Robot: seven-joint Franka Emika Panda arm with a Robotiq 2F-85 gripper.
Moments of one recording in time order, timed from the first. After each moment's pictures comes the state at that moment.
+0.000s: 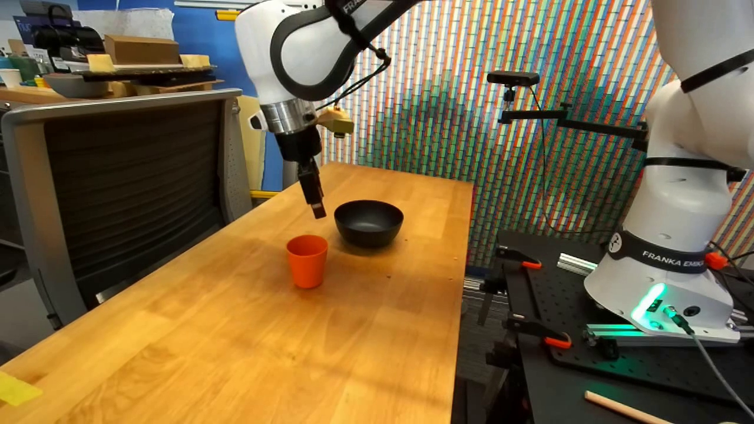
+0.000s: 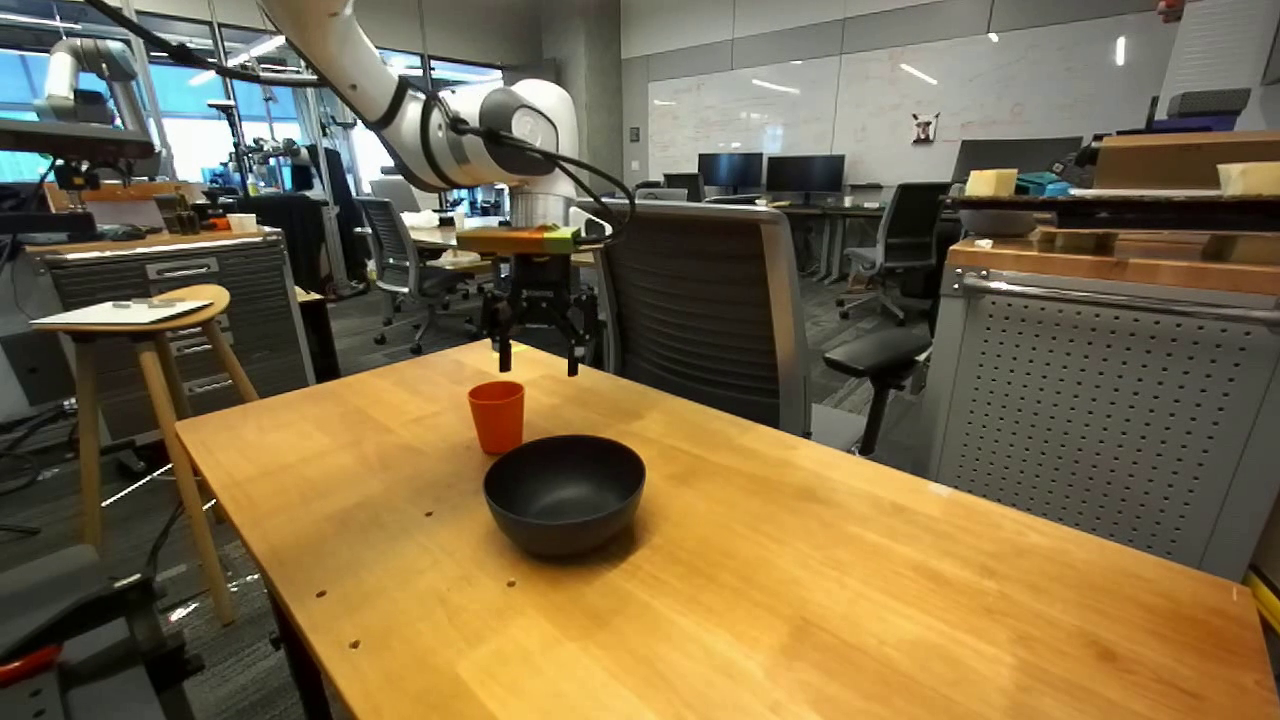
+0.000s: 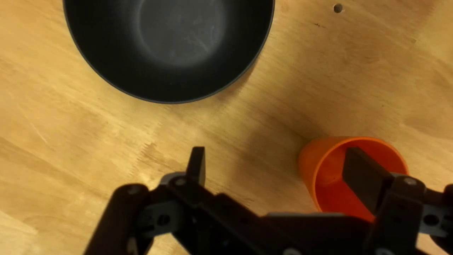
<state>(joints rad) 0.08 0.56 0.05 -1.69 -0.16 2.01 -0.28</state>
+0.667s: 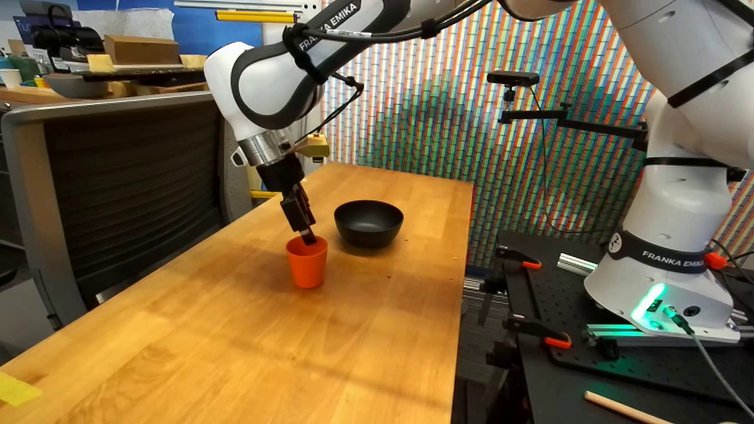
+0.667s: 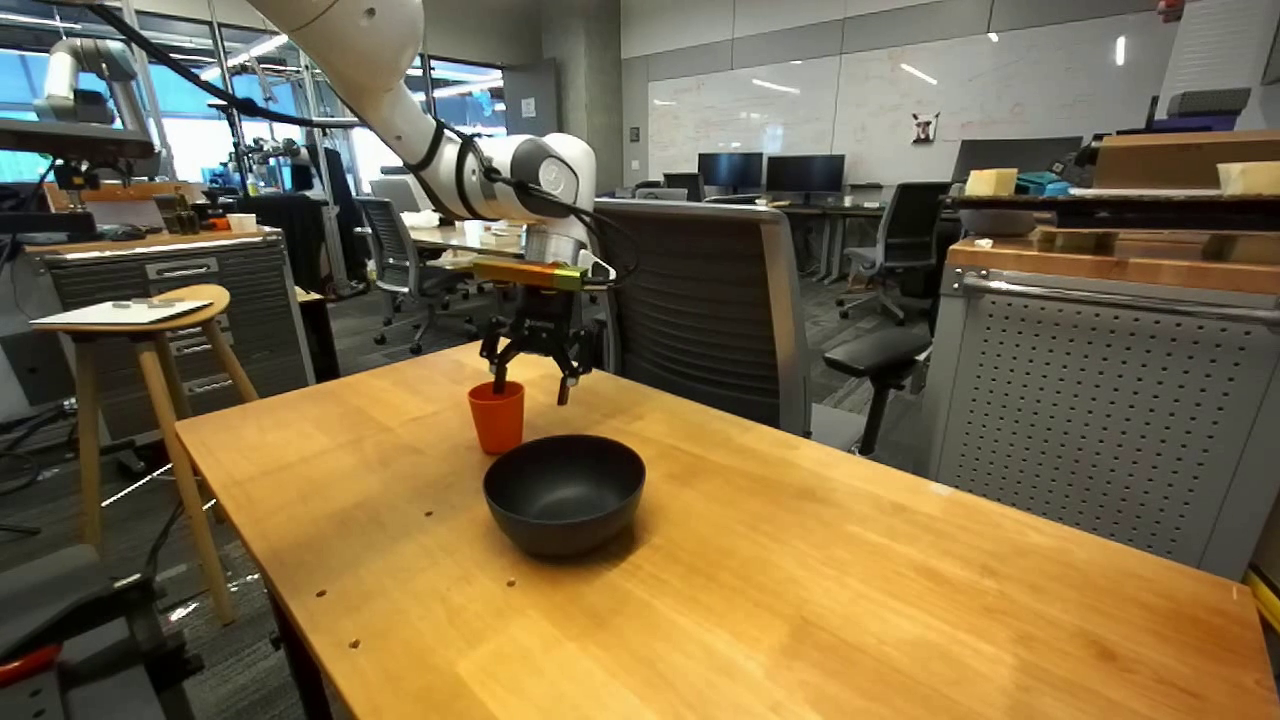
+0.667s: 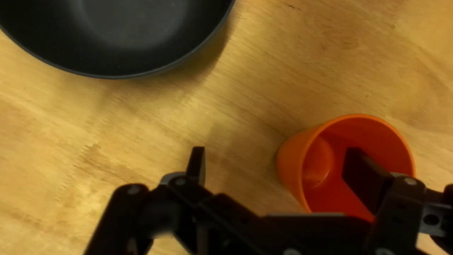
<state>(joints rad) 0.09 0.78 0.09 -1.42 -0.12 1.83 -0.29</state>
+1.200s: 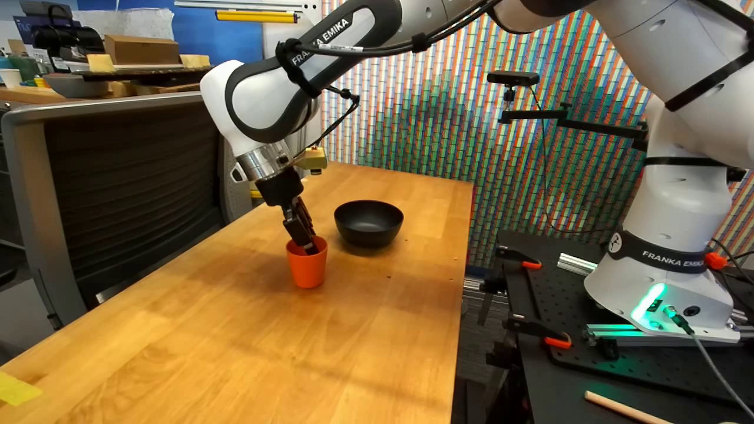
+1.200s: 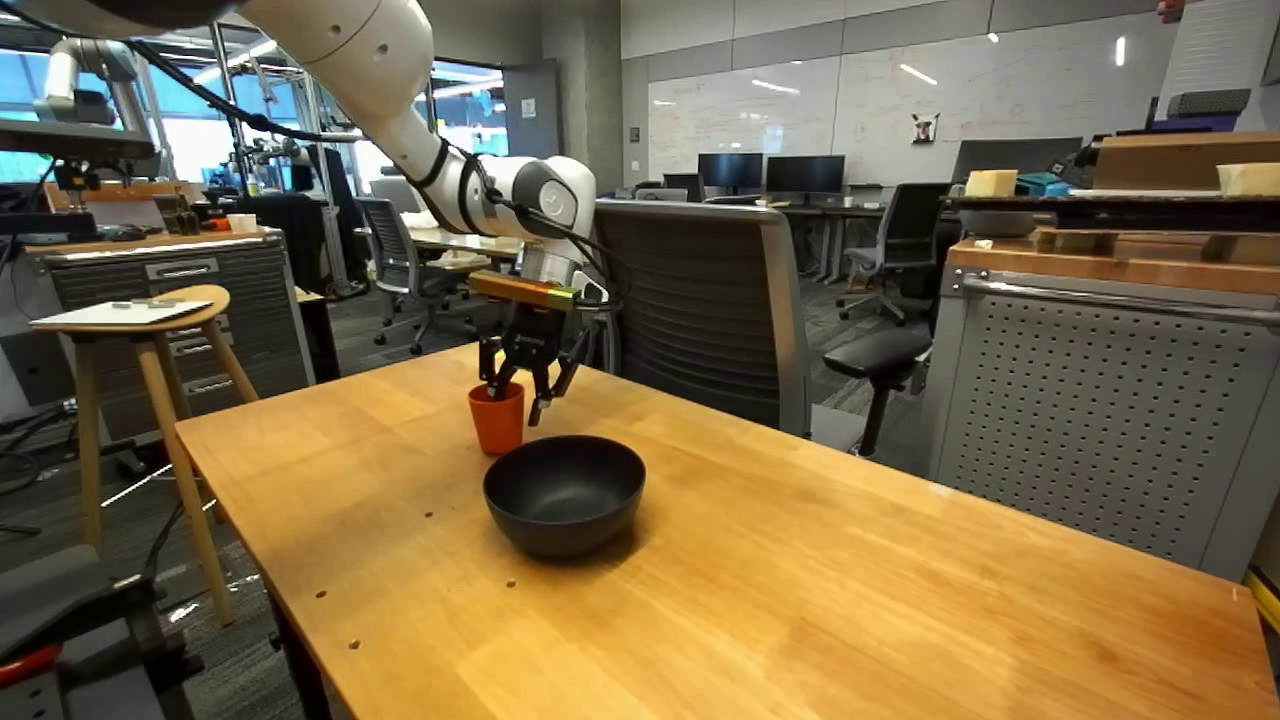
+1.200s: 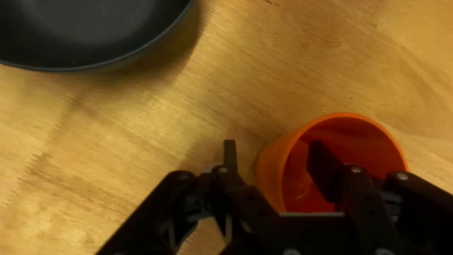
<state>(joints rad) 0.08 0.84 0.11 -1.38 -0.09 1.79 -0.29</state>
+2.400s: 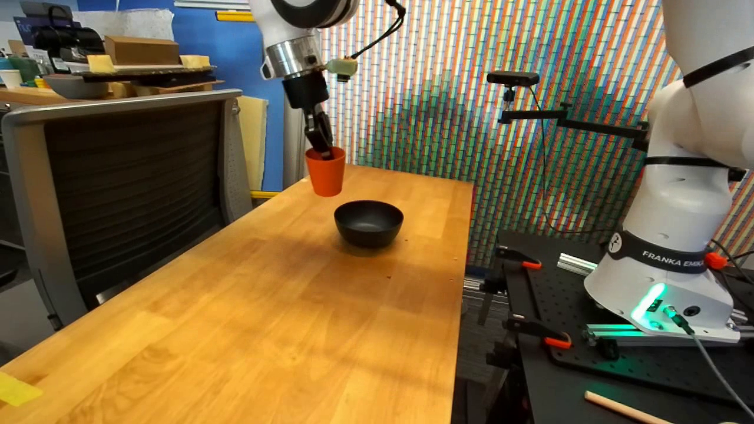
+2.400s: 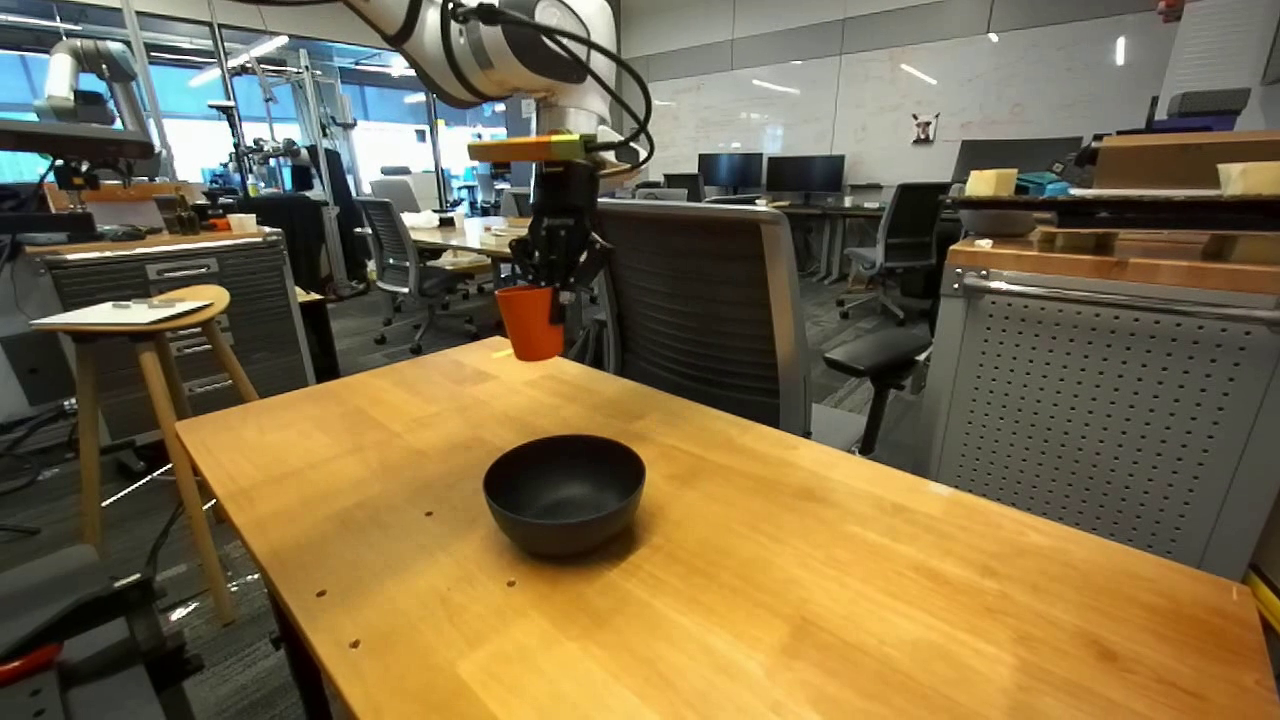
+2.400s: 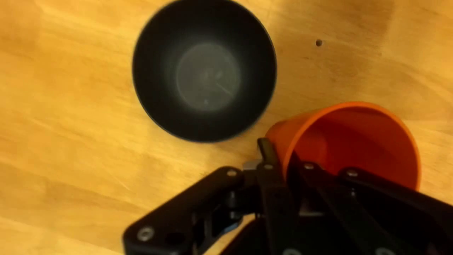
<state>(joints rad) 0.03 0.46 0.01 -1.60 -0.11 1.77 -0.19</state>
